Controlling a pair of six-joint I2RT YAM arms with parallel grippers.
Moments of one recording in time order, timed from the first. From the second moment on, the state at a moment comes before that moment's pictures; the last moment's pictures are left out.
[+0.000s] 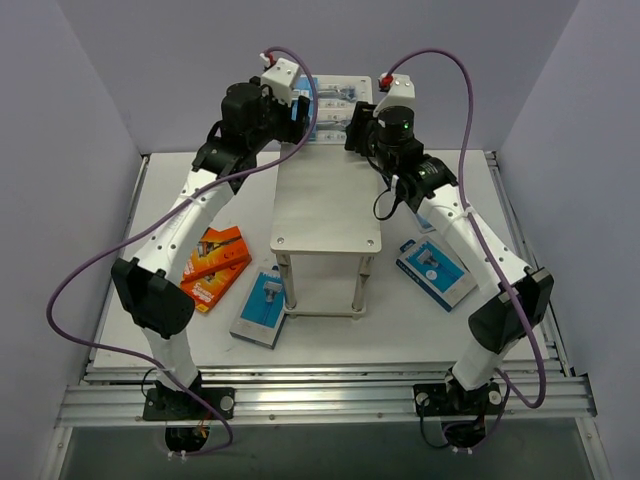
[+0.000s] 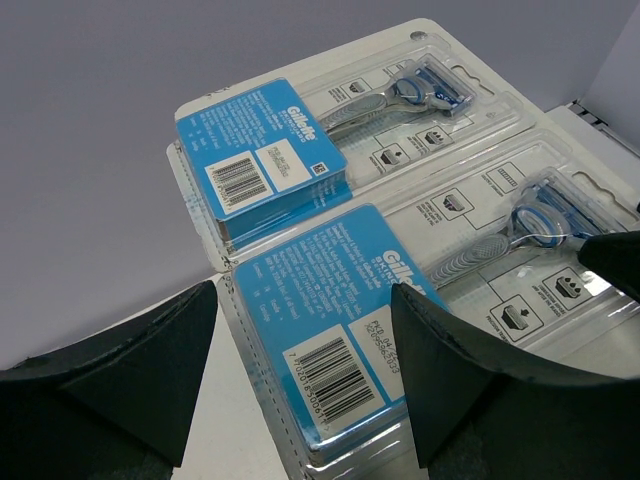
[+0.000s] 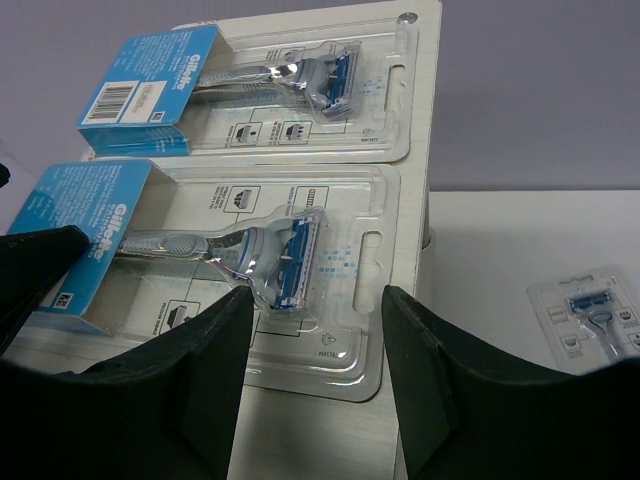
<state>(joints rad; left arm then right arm) -0.47 1.84 2.02 -0.30 -0.01 0.07 0.50 1.68 1.74 -0.26 0.29 0.31</state>
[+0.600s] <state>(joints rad) -0.46 1.93 2.14 -0.34 0.00 0.09 0.48 1.73 1.79 -0.24 0.26 0.30</state>
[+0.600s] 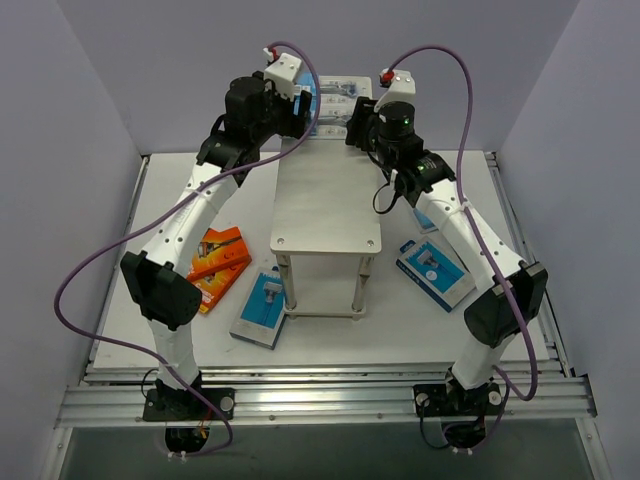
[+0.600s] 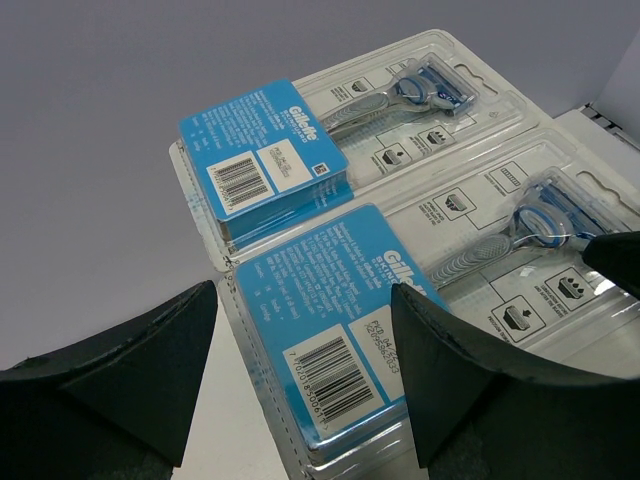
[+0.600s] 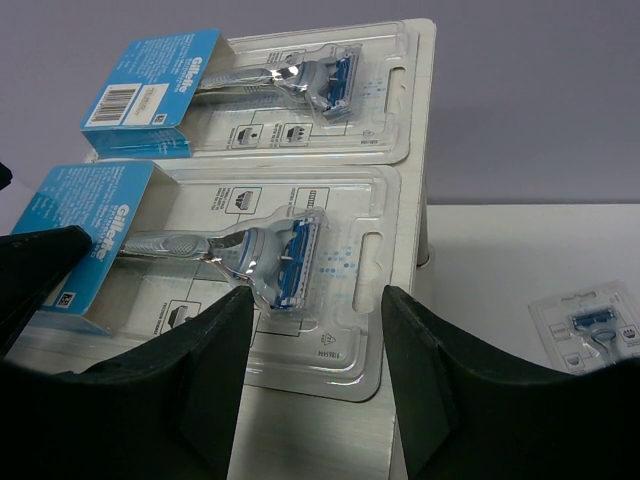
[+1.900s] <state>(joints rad) -0.45 1.96 2.19 -0.34 0.01 0.09 0.46 1.76 1.82 -0.24 0.24 0.31</state>
